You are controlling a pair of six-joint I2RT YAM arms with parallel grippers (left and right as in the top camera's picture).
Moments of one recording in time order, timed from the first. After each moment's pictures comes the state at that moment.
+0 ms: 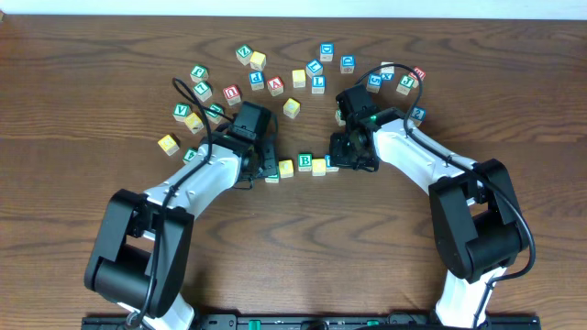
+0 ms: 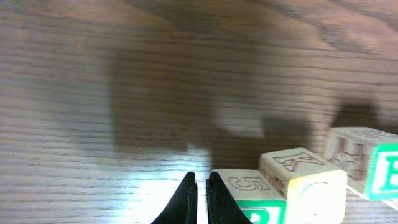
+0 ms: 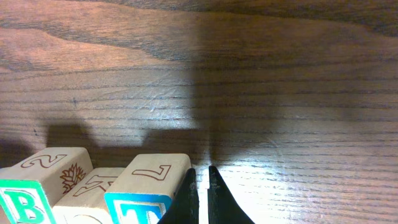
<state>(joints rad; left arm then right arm) -0.38 1.78 1.04 -0.49 0.05 -0.48 0.42 1.98 1.30 -0.65 -0.12 0.49</state>
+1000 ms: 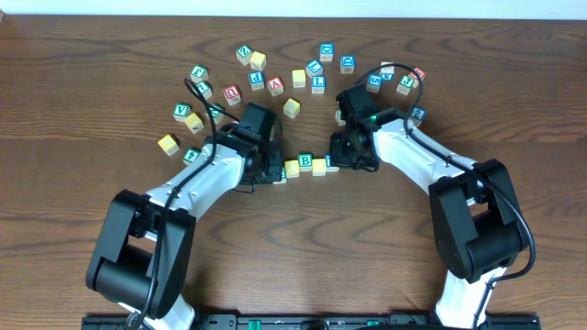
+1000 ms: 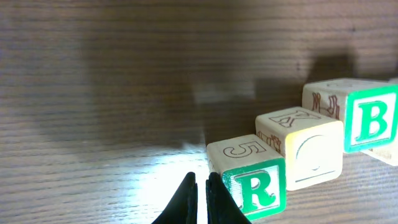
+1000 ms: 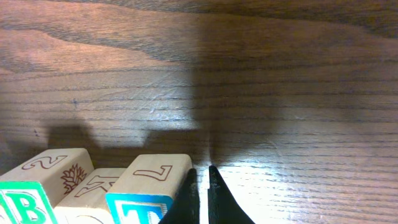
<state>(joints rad) -0.41 1.78 1.05 -0.55 0.13 -0.39 0.42 1.98 1.30 -0.65 -0.12 0.49</state>
